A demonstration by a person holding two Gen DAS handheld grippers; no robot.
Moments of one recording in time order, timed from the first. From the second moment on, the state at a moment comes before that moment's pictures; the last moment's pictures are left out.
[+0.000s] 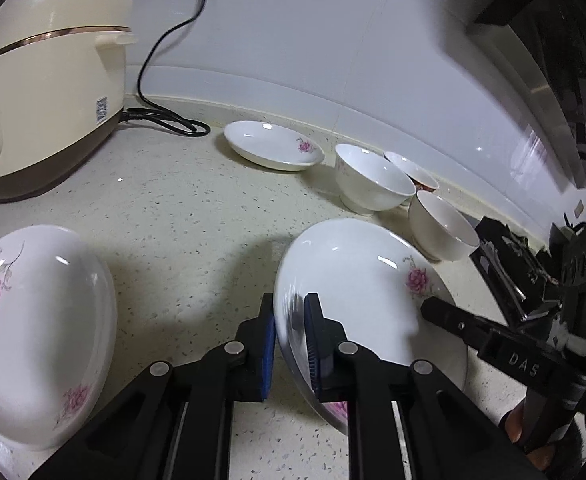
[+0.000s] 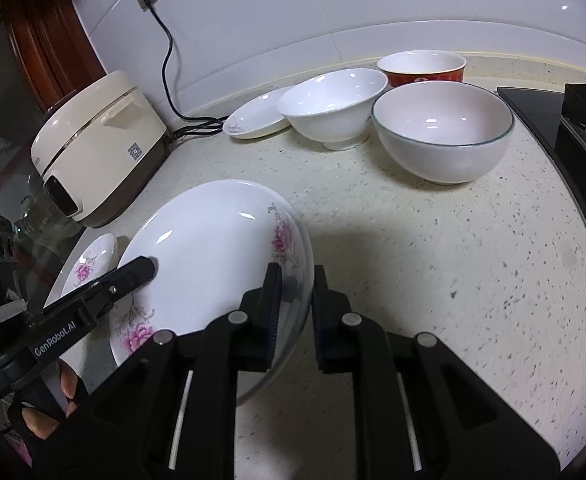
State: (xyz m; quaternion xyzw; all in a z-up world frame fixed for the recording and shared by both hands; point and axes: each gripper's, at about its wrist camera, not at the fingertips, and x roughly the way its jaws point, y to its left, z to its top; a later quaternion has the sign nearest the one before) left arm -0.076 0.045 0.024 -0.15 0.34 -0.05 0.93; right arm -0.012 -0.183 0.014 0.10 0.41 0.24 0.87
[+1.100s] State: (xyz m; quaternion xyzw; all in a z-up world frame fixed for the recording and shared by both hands) left arm -0.146 0.118 0.046 -0.17 0.23 0.02 0.96; right arm -0.033 -0.102 0.022 0.12 0.39 0.32 0.86
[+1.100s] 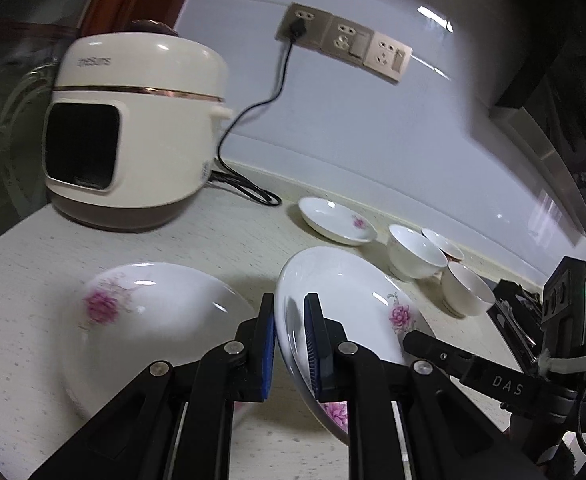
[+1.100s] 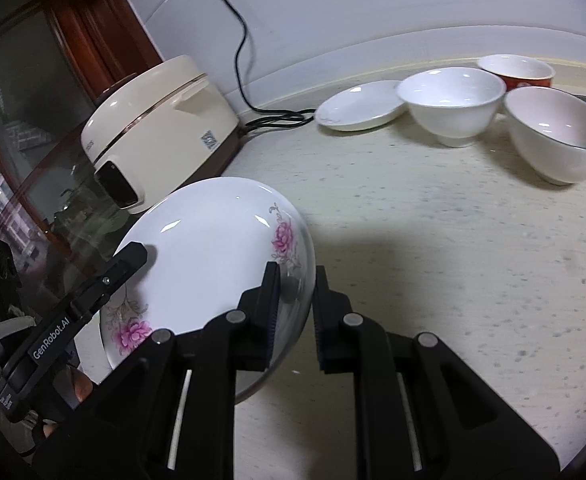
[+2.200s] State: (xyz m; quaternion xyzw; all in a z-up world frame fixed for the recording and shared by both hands) left arm -0.164 0.247 0.017 -0.32 0.24 0.11 0.91; right arm -0.046 0.038 0.020 0.04 0.39 0.38 0.84
